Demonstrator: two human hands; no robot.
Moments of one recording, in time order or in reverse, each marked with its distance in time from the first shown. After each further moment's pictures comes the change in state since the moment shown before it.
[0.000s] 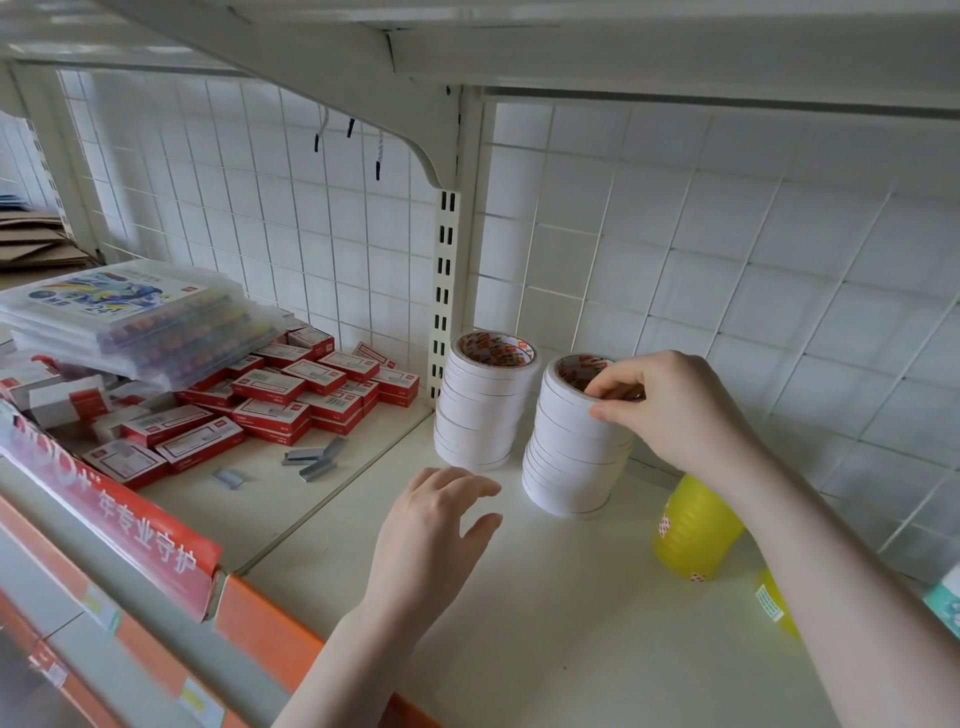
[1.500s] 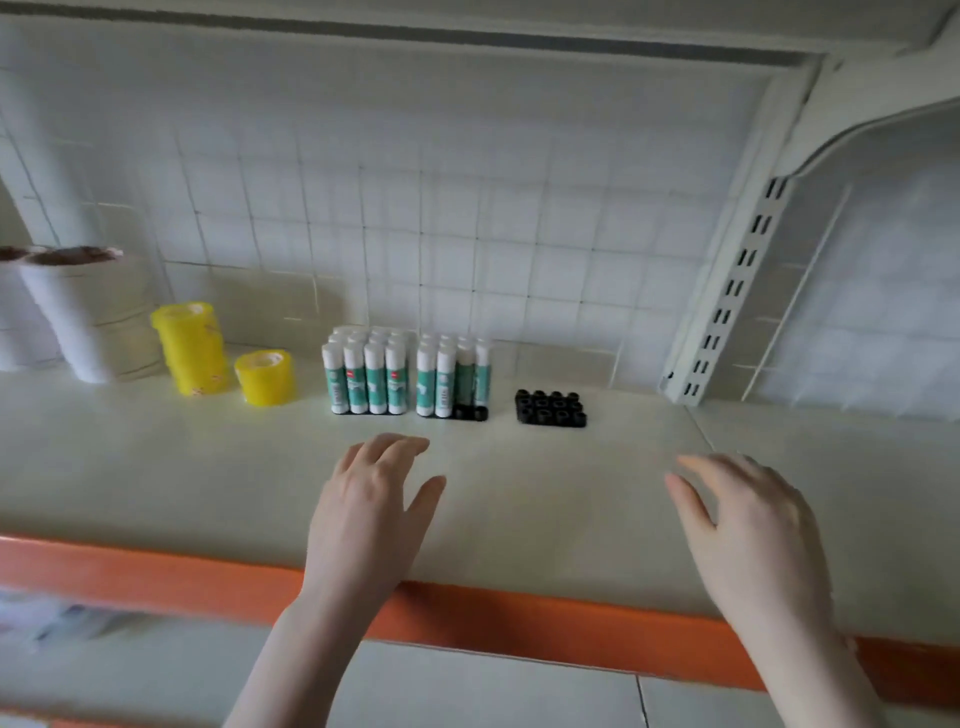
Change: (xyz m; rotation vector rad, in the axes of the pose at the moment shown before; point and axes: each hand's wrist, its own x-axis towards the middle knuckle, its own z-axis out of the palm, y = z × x) left_hand -0.184 0.380 0.146 -0.011 -0.127 0.127; right_hand -0.443 0.302 -0.219 -0.520 0.592 0.286
